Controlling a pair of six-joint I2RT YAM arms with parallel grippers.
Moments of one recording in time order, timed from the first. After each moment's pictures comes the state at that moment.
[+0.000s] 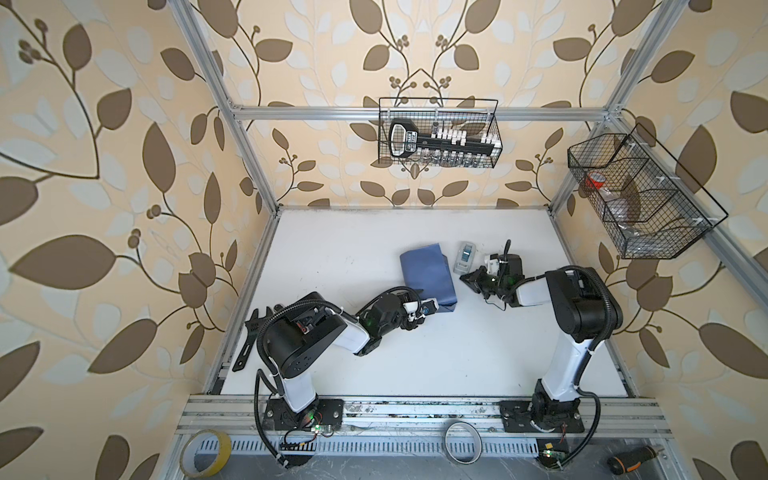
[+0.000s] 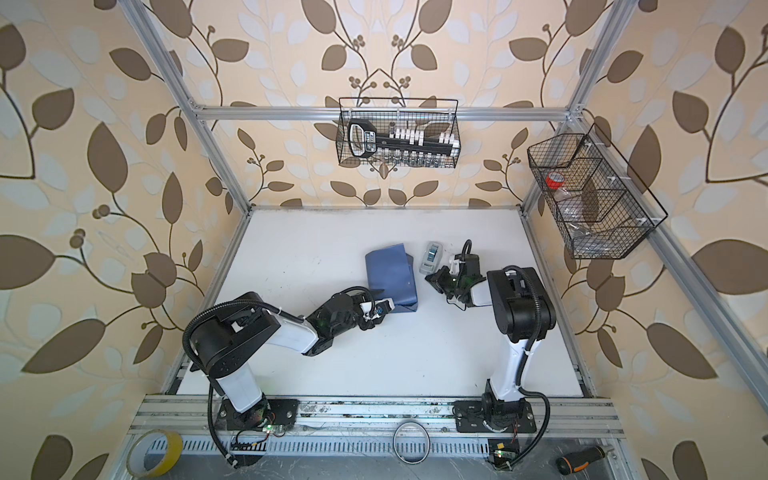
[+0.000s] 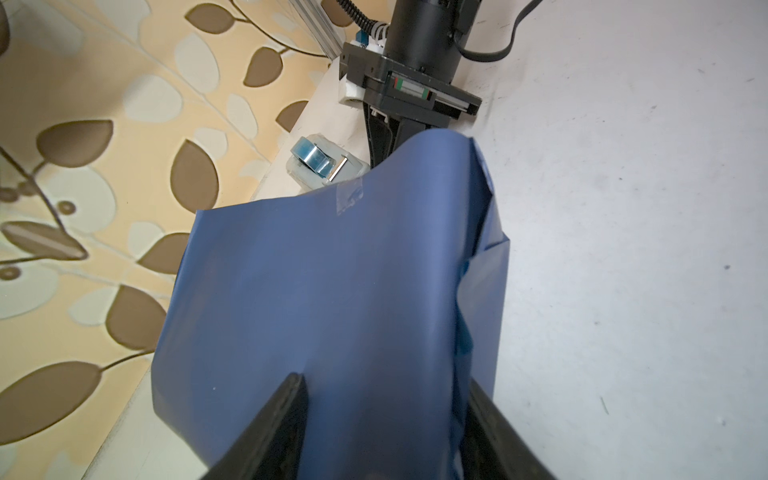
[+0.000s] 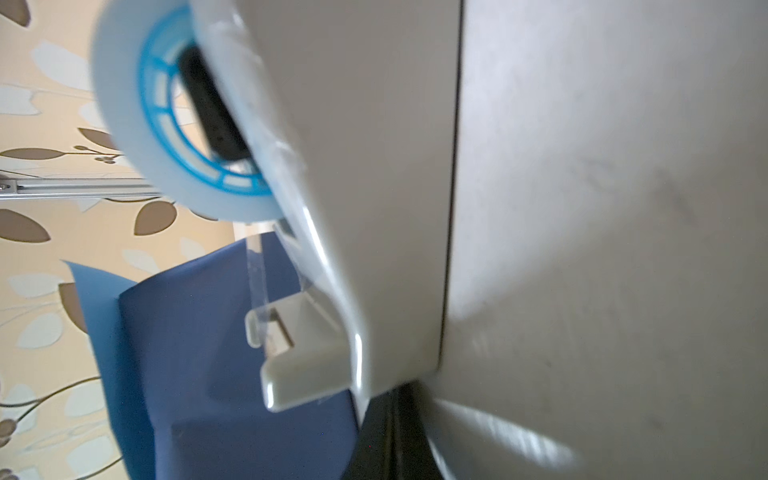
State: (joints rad) left arm -0.78 1.75 0.52 0.90 0.07 0.66; right arm 0.07 1.93 0.77 0.43 -0.57 0.91
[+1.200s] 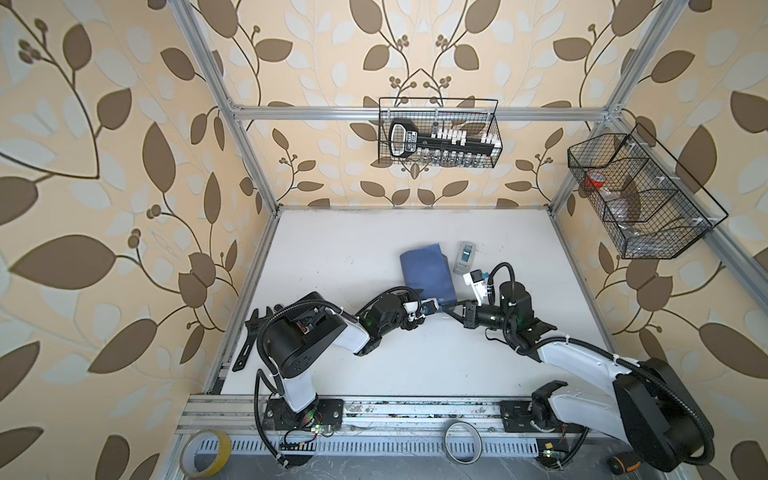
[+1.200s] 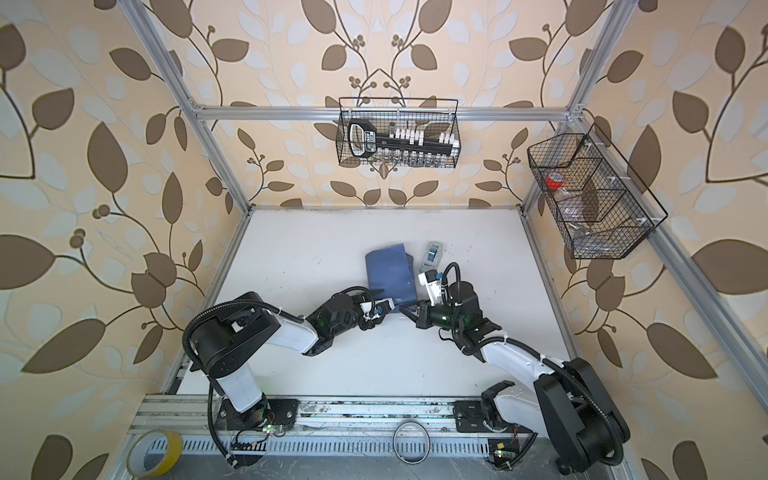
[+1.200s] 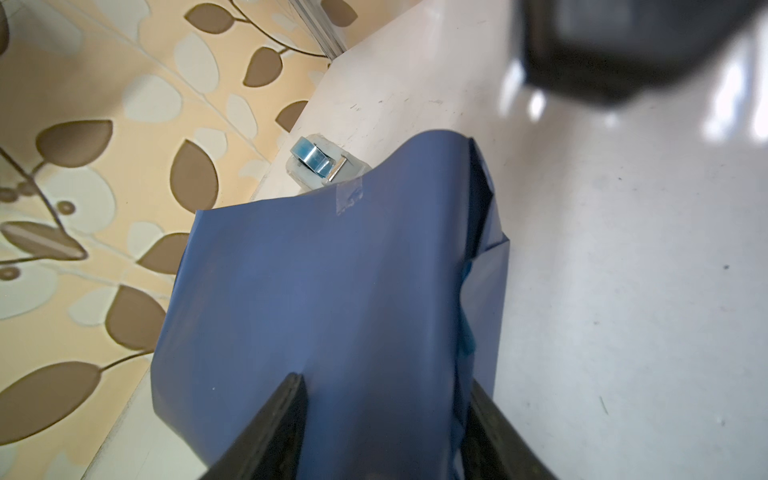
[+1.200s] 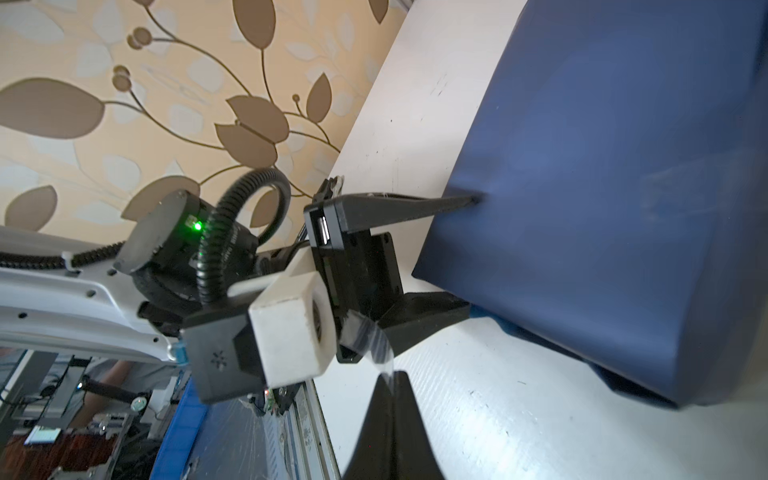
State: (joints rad) left arm -0.78 1.75 0.52 0.90 0.07 0.66; right arm 0.42 1.22 0.37 0.40 -0.67 0.60
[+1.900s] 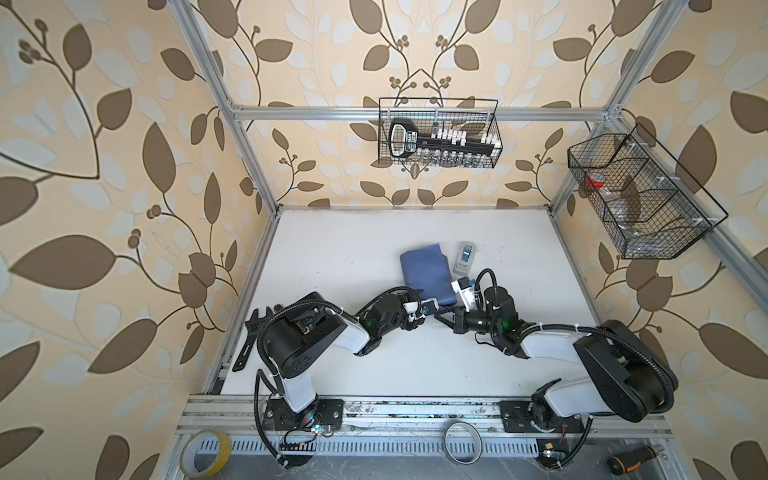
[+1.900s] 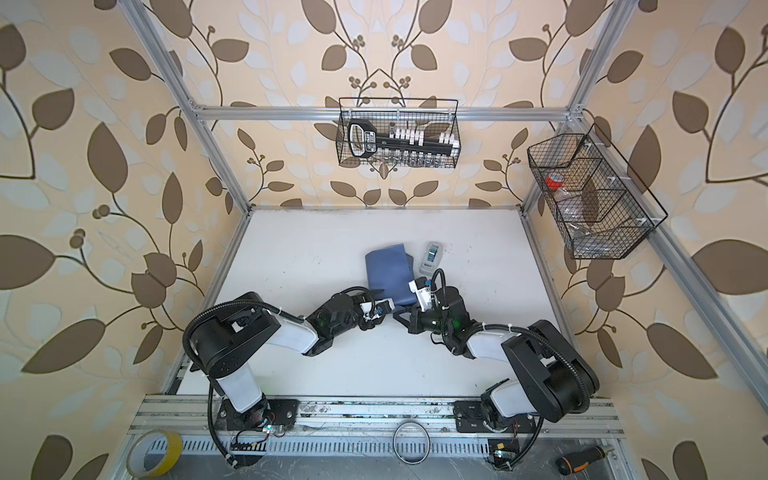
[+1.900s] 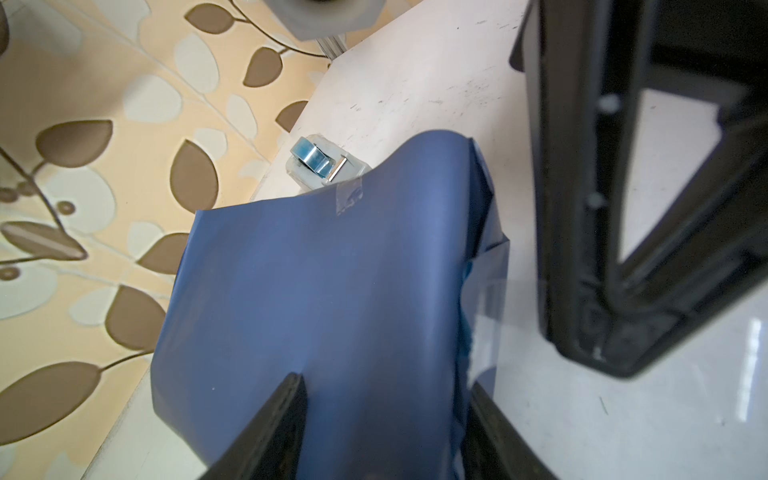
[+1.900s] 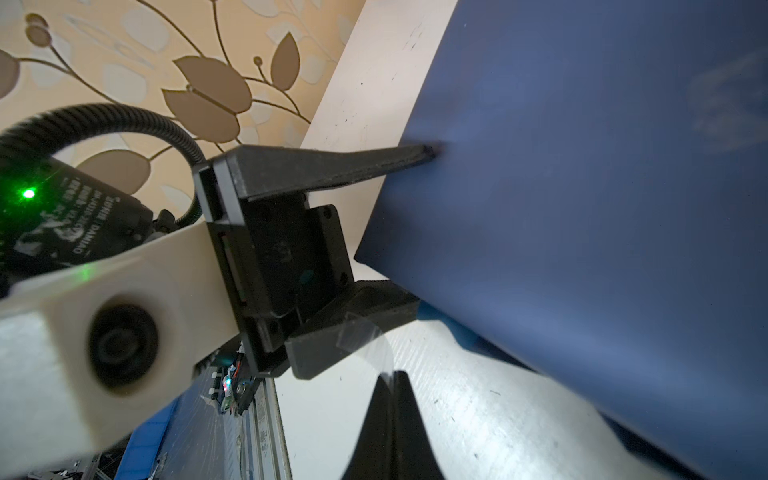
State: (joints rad) left arm -0.78 1.76 0.52 0.90 0.07 0.66; right arm 0.47 1.45 0.35 0.59 -0.61 0.59
